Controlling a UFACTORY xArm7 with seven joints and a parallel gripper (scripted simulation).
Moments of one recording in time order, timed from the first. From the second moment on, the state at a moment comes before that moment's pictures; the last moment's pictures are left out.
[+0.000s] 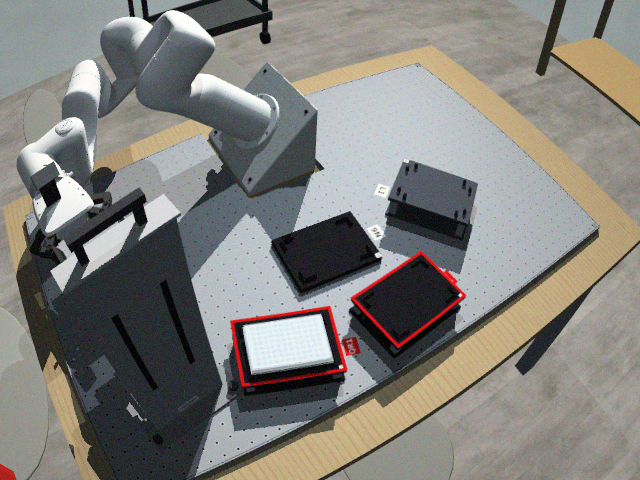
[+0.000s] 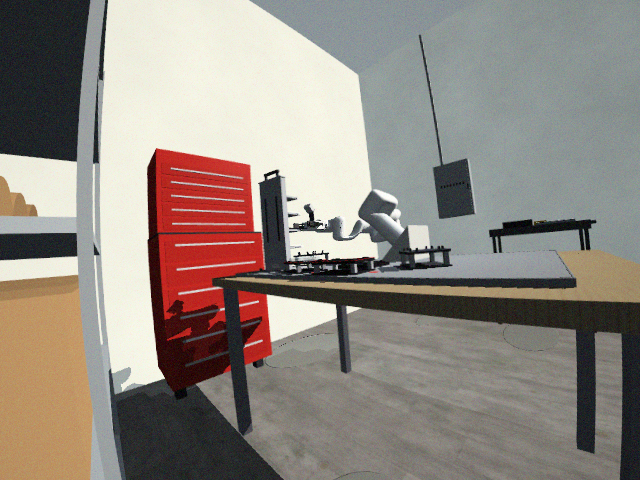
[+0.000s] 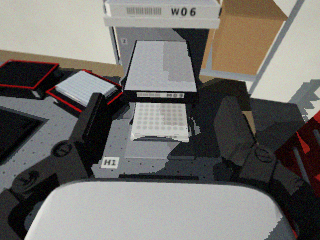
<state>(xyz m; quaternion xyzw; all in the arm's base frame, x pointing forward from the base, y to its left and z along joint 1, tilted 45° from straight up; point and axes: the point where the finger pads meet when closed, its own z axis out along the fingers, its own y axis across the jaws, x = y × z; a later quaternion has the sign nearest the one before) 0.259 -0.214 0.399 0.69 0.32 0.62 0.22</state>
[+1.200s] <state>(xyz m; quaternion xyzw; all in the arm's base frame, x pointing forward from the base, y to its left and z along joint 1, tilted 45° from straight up) 0.255 -0.268 0.344 0.69 0.32 0.62 0.22</state>
